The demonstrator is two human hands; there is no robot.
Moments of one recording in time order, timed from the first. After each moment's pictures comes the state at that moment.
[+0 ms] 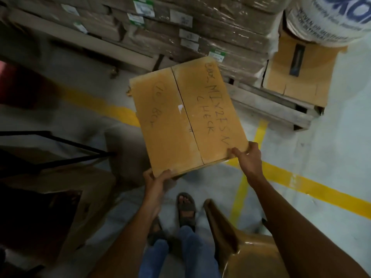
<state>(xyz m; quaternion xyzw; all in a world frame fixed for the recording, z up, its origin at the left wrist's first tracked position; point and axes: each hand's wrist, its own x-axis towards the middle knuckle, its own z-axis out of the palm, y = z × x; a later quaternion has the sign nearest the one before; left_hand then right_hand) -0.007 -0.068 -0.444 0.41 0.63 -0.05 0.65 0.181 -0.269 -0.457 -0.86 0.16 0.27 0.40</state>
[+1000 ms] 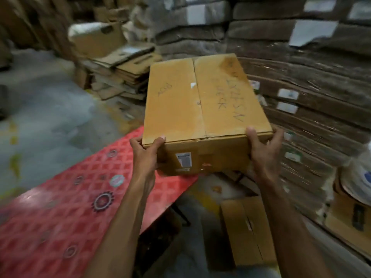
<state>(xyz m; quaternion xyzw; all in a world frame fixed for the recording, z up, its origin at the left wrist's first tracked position) -0.263 0.117 0.103 0.49 0.43 0.47 0.59 -0.039 -0.030 0.095 -0.67 -0.18 0.11 0.71</state>
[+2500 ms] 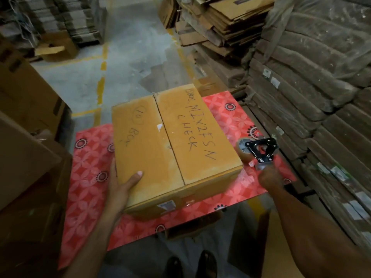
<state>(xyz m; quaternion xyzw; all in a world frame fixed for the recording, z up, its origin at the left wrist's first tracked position) -0.489 0.195 -0.043 0.45 0.65 0.45 0.41 -0.035 0.245 -0.182 -0.88 -0.34 0.30 0.15</state>
